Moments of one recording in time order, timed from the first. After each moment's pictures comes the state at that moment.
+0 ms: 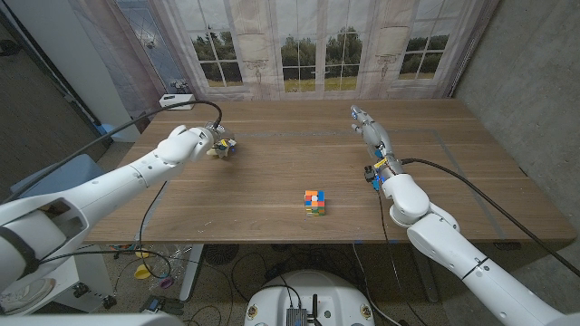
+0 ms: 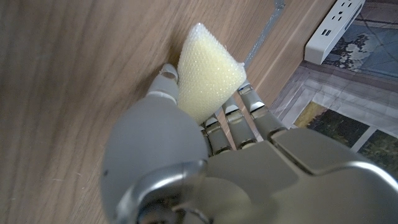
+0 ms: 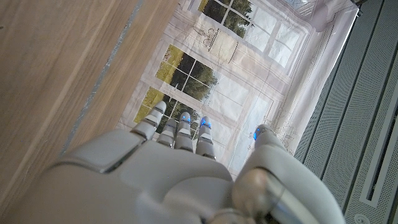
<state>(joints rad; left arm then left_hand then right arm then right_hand) 0.41 0.85 0.90 -1.44 1.08 0.19 -0.45 1.11 0.09 0.16 -0.14 0.21 0.49 -0.08 0.24 0.19 0.55 -0.15 0.27 0.21 0.67 -0.06 0.19 0.18 0.43 -0.02 0.57 0.22 -1.11 -0.57 -0.41 -1.89 0.31 0.14 -0.34 0.27 0.11 0.26 -0.01 0.21 0.15 -0.01 0.19 0.17 0.13 0.12 0.21 0.19 -0.03 0.06 0.20 0.19 0.12 0.04 0.19 0.17</state>
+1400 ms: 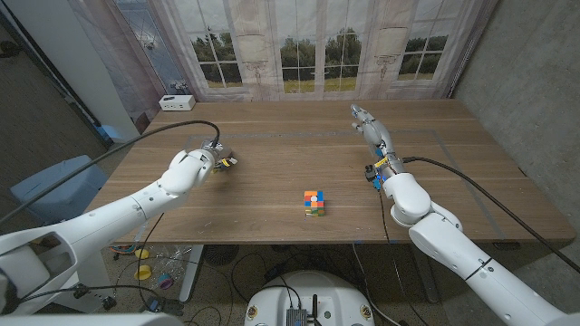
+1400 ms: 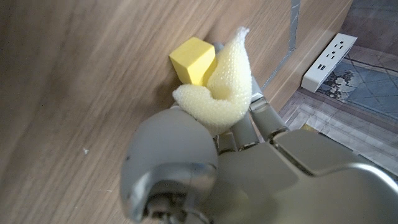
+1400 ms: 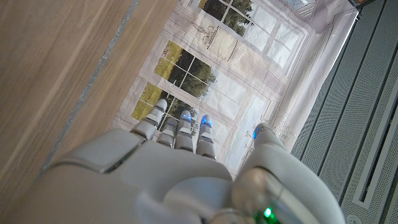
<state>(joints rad) 0.62 0.88 0.87 -1.60 1.08 0.37 -0.47 1.22 0.16 0.16 -0.15 0.62 0.26 0.09 0.20 0.03 0.41 0.11 0.23 0.01 1.04 -0.04 0.54 0.42 0.75 -0.05 0.86 0.26 -1.12 -0.58 -0.40 -1.93 0.28 0.10 -0.36 0.27 0.12 0.26 -0.01 0.20 0.17 -0.01 0.19 0.17 0.16 0.12 0.21 0.19 0.00 0.06 0.20 0.19 0.15 0.04 0.20 0.17</state>
